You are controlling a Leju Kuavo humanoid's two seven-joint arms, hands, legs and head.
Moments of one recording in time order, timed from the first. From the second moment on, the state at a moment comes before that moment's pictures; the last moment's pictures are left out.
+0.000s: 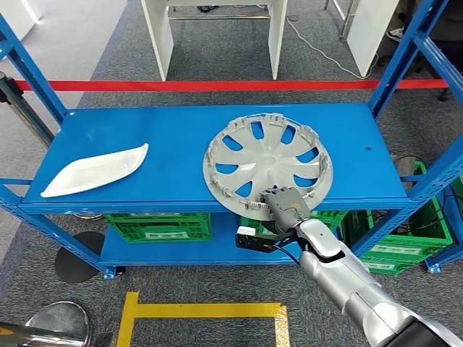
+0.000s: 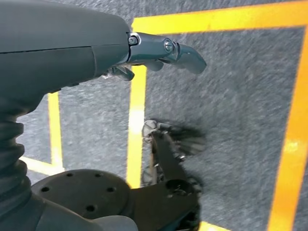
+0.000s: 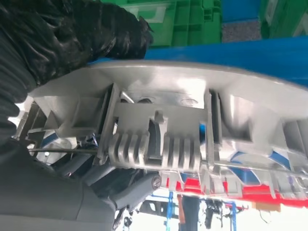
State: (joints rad) left arm -0.09 0.02 -0.79 -0.16 0.92 0.11 -0.22; right arm -0.52 -0.08 0.68 -0.84 0.97 -0.50 -0.19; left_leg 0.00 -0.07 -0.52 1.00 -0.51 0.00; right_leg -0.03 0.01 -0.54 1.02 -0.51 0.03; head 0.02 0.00
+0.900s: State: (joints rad) left arm -0.07 0.01 -0.76 -0.16 0.96 0.14 -0.29; right arm -0.08 -0.11 0.43 -1.67 0.89 -0.68 -0.29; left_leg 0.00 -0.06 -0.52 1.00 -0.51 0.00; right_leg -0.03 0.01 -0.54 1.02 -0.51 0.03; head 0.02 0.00
